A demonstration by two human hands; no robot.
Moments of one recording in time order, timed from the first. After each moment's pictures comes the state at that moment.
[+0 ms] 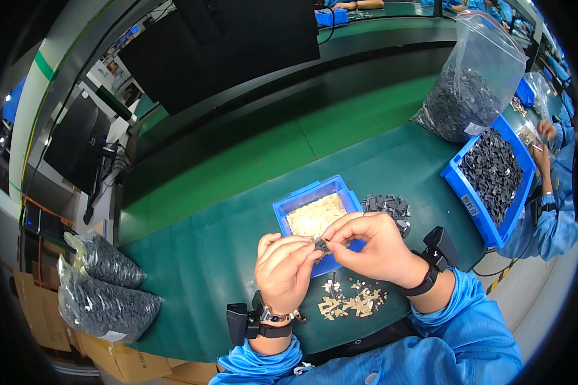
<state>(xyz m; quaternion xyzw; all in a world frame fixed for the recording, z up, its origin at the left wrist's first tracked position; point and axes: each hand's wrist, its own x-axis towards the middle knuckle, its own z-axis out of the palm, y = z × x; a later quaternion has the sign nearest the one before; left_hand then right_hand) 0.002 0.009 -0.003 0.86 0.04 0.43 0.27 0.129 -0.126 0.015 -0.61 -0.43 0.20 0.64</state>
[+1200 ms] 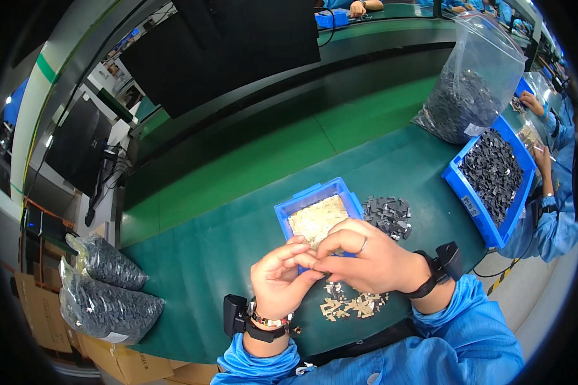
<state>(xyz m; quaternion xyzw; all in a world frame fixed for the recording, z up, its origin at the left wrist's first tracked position) -0.012 0.005 -0.008 0.63 0.01 0.30 0.72 0.138 -0.130 0.027 -0.54 -0.68 0.01 0.50</state>
